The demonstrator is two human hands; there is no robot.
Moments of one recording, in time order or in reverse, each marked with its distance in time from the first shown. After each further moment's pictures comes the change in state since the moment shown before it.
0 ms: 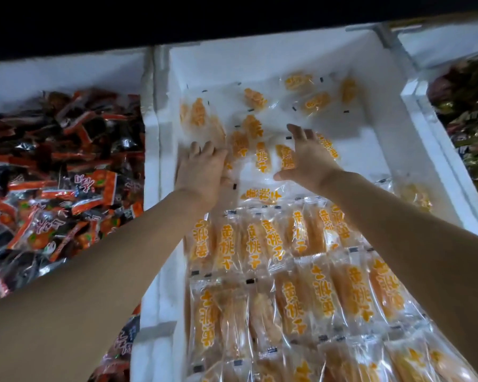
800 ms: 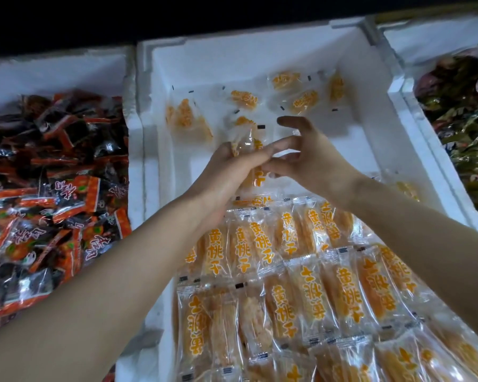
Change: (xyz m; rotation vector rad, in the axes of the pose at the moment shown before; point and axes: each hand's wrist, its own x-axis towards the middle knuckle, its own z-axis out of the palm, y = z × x) left_hand -0.022 0.056 -0.054 -1.622 -0.256 -0.317; right_hand -0.051 -0.027 -0.039 0.773 -0.020 -0.005
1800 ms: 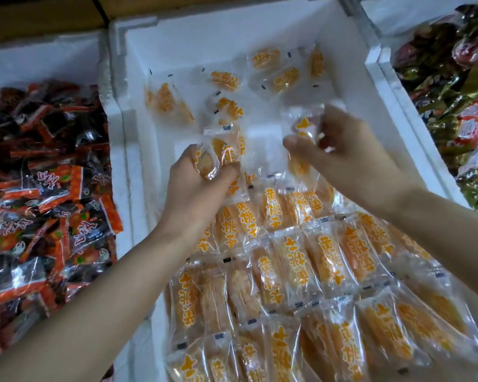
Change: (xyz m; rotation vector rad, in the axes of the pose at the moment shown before) left_hand -0.056 -0.018 0.005 0.228 0.323 0.191; right_hand -0.059 0.004 -0.034 -0.180 0.225 -0.093
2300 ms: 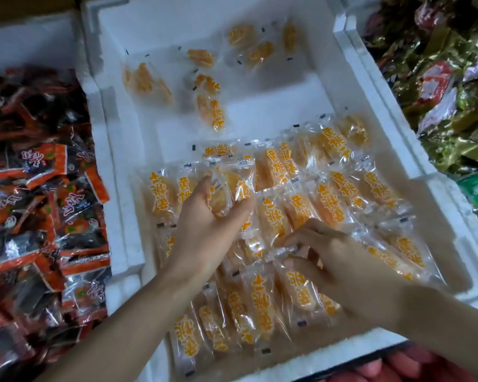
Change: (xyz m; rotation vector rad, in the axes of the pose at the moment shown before) left_hand -0.083 -0.027 0.012 0.120 -0.100 -0.028; right_hand -0.154 0.053 0.006 -0.289 -0.398 -0.103
